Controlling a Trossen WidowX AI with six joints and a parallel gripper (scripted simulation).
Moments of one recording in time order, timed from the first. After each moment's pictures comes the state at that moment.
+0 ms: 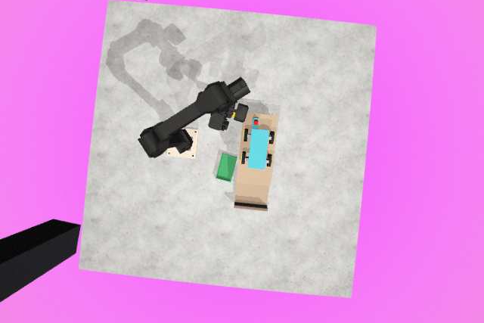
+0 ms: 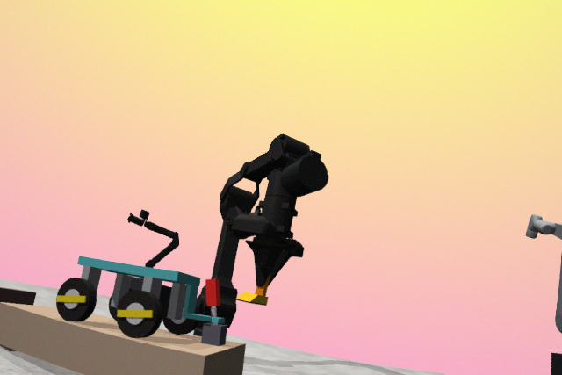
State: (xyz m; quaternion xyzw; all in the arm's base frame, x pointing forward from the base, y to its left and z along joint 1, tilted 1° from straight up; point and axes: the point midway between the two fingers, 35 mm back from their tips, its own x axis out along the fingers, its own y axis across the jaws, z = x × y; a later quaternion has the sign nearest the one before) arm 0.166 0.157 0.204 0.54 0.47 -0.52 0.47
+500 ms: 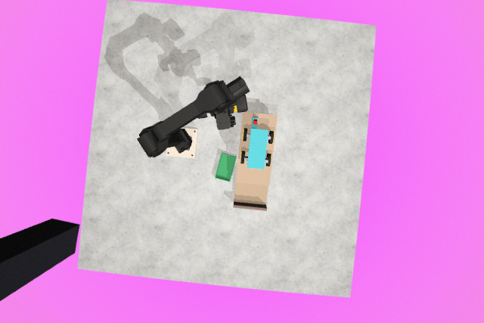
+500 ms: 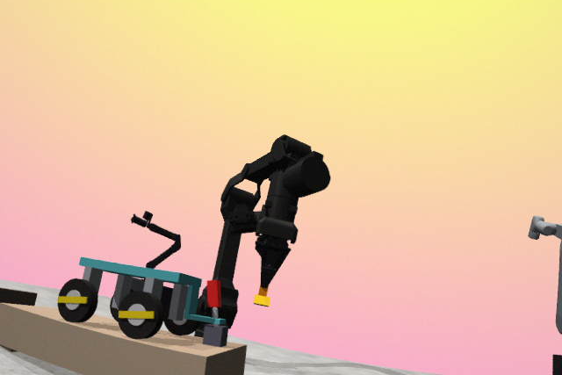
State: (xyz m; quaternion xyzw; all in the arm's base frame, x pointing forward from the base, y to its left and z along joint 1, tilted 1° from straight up) arm 0.165 0.158 0.205 0.42 0.57 -0.40 0.58
